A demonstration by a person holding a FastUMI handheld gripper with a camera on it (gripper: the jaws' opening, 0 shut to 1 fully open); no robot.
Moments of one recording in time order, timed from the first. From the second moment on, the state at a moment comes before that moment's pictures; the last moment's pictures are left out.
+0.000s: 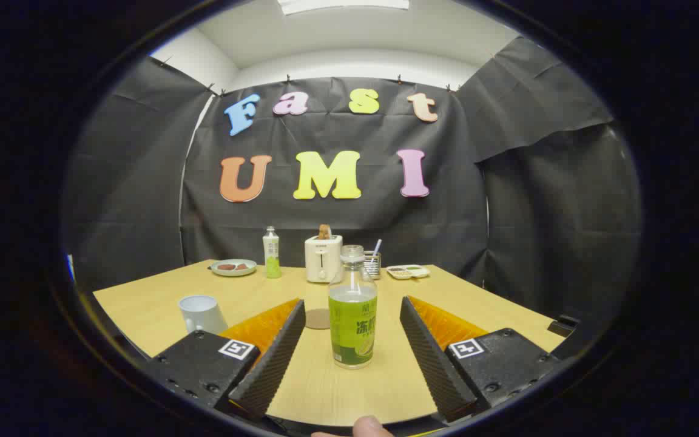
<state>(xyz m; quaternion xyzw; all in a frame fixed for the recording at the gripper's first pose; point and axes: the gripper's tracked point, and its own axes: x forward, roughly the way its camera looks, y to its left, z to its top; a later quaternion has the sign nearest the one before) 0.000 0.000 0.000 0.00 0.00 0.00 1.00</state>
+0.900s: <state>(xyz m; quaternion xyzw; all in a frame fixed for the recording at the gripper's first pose) -0.001 0.004 0.008 0.00 -0.01 0.00 1.00</state>
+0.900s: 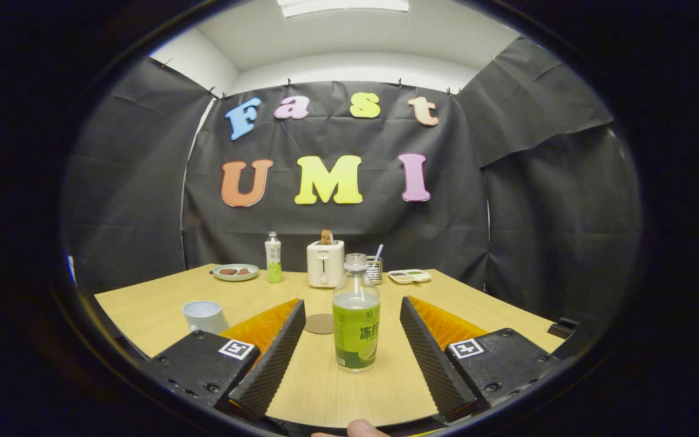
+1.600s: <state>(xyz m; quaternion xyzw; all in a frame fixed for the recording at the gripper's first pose) 0.005 0.000 0.002 0.00 0.00 0.01 1.00</state>
